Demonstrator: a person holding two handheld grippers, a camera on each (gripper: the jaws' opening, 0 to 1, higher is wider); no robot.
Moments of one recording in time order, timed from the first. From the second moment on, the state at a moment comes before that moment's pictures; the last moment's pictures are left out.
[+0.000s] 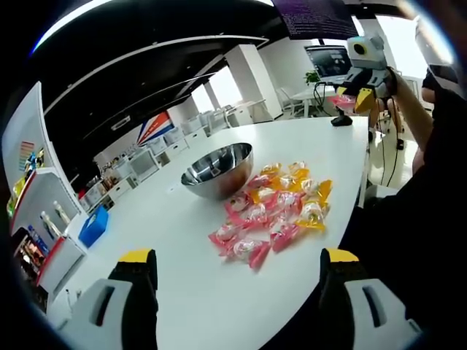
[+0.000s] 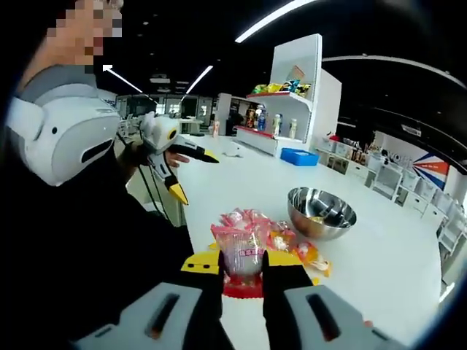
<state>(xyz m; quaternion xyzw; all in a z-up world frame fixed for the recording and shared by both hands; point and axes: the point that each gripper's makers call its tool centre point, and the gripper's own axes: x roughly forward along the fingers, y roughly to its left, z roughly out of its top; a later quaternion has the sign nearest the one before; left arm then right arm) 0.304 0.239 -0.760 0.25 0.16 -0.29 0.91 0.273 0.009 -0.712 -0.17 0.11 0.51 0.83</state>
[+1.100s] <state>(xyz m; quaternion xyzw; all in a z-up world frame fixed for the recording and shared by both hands) 0.307 0.243 -0.768 0.24 0.17 -0.29 0.91 0.477 0.086 -0.650 -0.23 0.08 0.45 0.86</state>
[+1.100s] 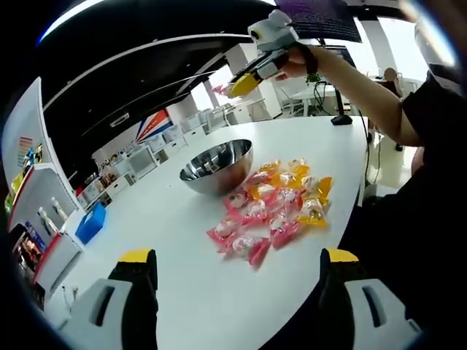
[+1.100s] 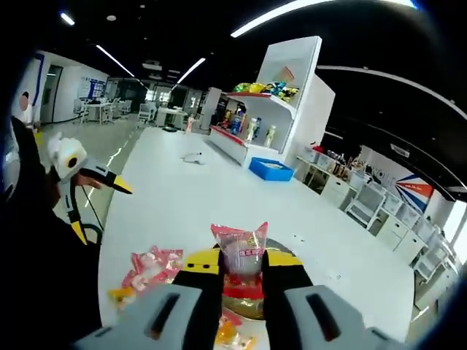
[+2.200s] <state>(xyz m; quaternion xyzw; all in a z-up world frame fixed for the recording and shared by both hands) 0.307 0.252 -0.765 0.24 0.16 -0.29 0.91 0.542 0.109 -0.754 -0.18 0.12 0.39 0.90</state>
